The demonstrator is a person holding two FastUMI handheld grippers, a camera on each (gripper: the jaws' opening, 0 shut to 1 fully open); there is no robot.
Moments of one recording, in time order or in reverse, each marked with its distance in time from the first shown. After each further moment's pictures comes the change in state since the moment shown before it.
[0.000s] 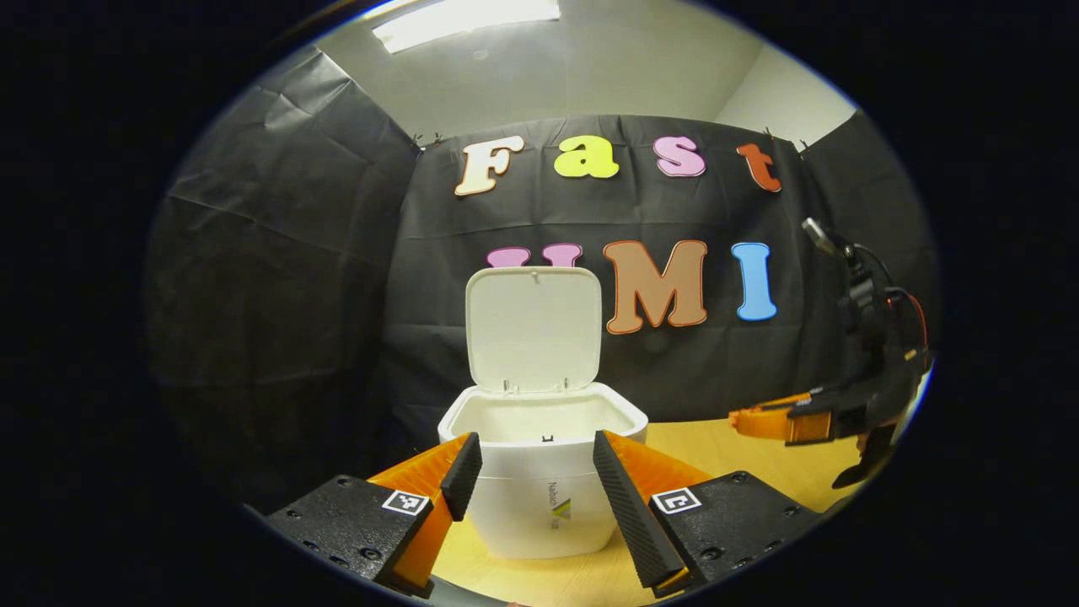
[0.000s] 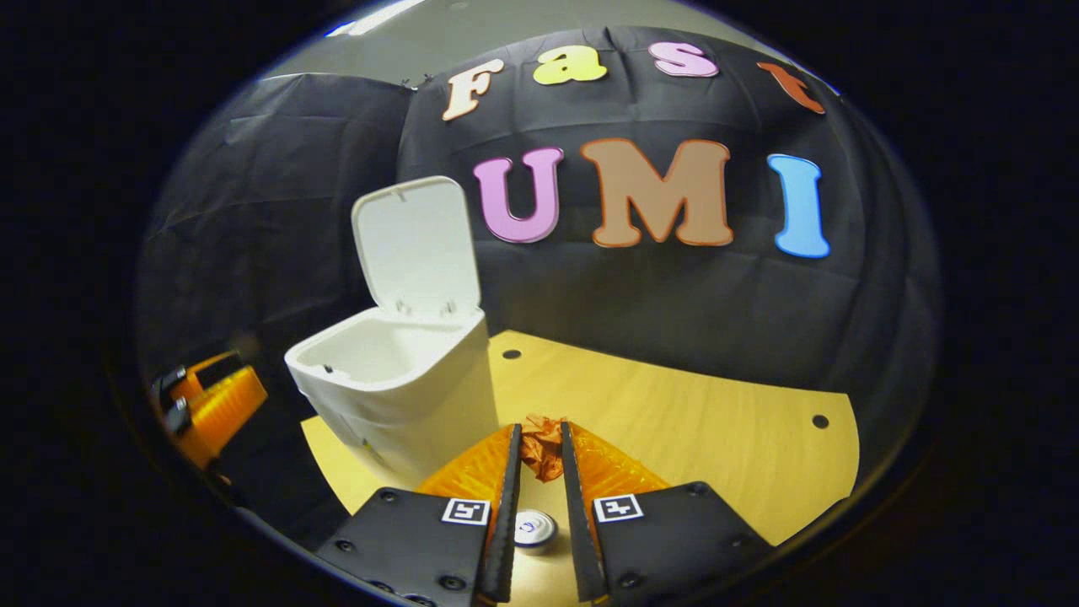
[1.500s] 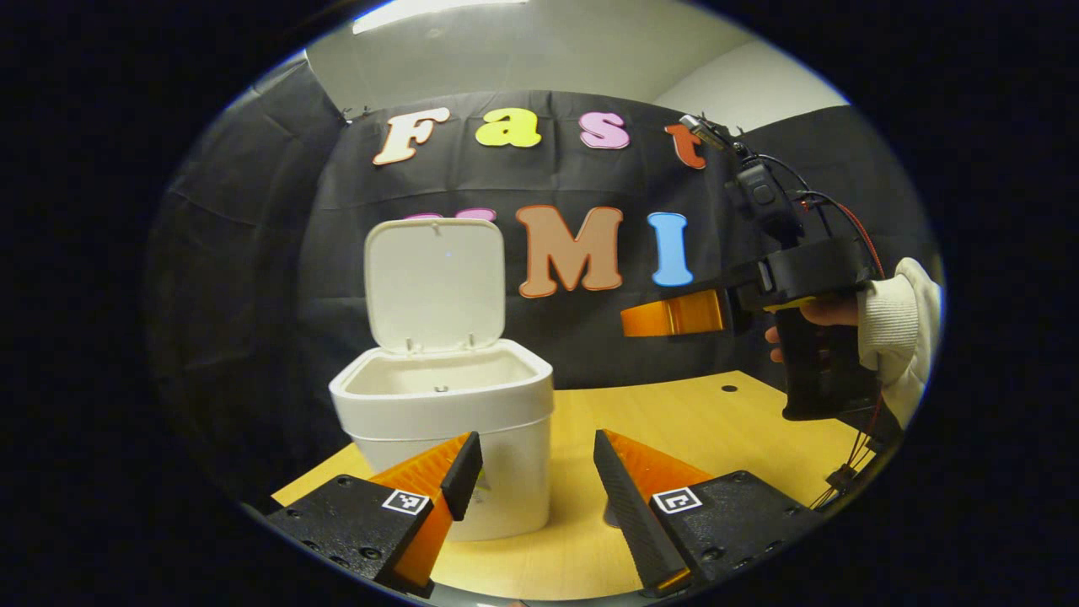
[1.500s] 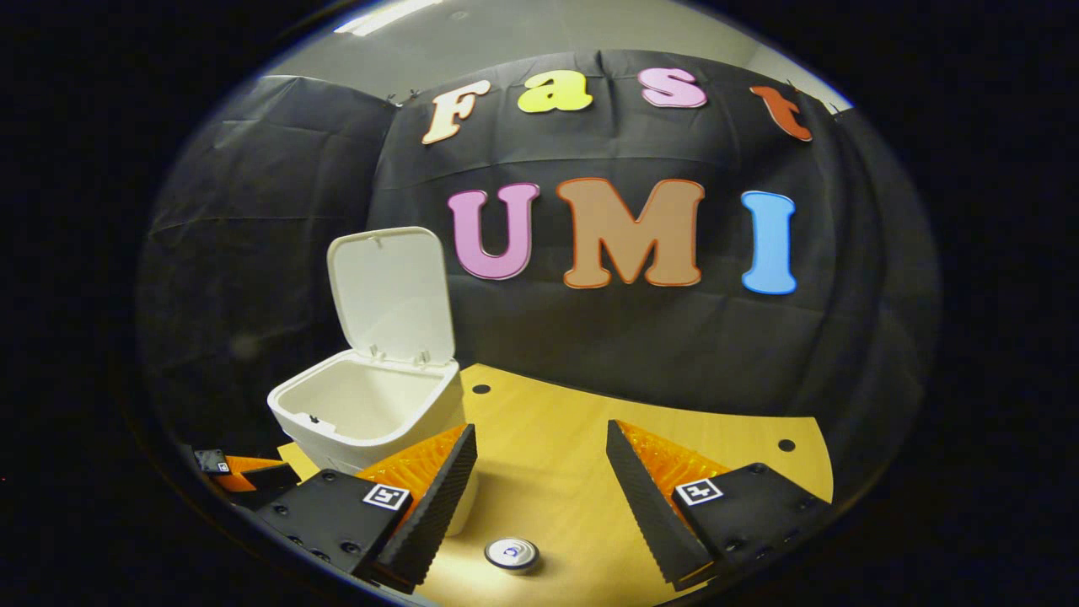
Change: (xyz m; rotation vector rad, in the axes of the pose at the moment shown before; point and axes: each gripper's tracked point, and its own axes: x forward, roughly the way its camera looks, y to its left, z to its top) left arm -0.009 -0.102 -0.054 0.017 0.096 -0.377; right arm -0.030 -0.051 0.019 0.044 -0.053 -0.193
